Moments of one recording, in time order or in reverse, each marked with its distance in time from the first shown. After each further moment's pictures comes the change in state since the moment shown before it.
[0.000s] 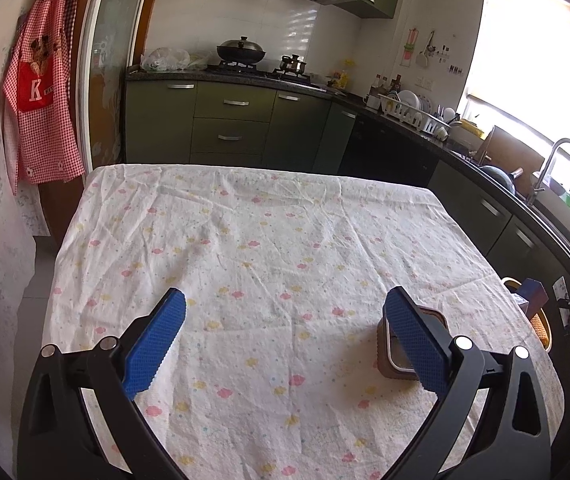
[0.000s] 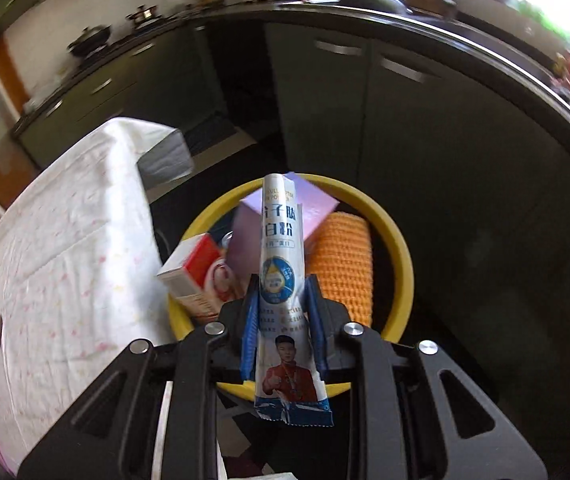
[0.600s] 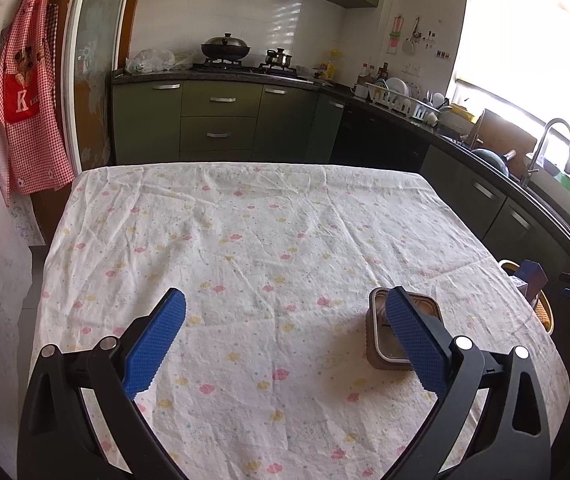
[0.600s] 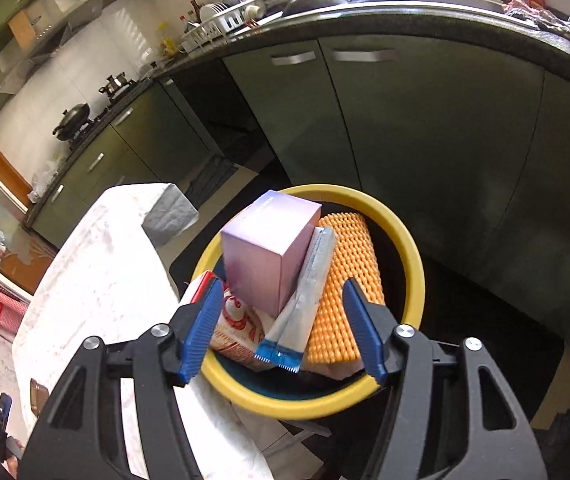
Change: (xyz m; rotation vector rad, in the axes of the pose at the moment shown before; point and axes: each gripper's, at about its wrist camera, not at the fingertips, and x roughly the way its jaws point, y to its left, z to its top) left arm 0.005 -0.016 -0.004 0.058 0.022 -0.019; right arm -0.009 -0.018 -0.020 0.231 -0.104 0.121
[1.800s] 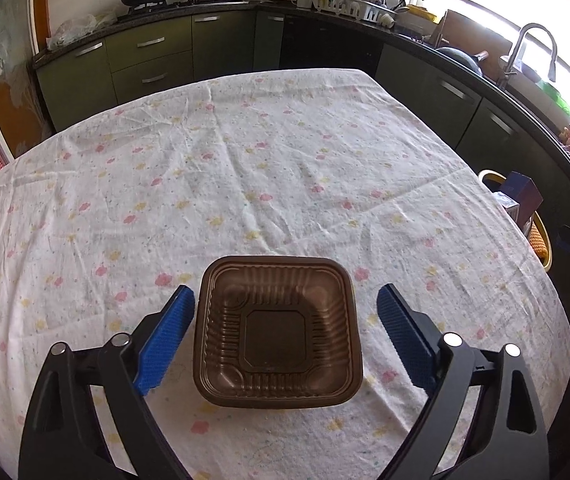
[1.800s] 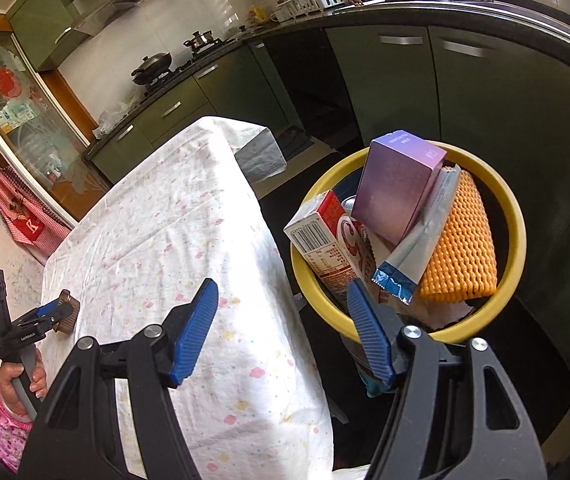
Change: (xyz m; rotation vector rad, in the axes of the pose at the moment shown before) left arm 0.083 -0.106 -0.003 0.186 0.319 -0.072; right arm -0.008 0.063 -0.062 -0.211 0.076 0.204
